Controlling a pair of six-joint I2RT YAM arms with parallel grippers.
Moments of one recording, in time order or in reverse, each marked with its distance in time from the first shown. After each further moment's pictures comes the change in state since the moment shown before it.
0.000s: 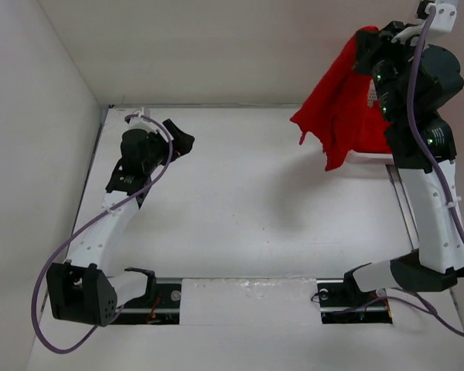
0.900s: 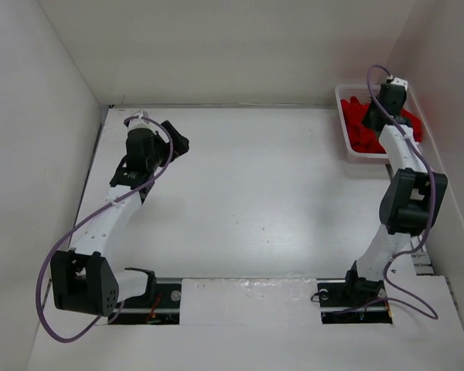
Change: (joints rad) left arm 0.000 0.044 0.008 -0.034 -0.142 -0.003; right arm -0.480 0.493 -0.397 0.047 -0.151 0.018
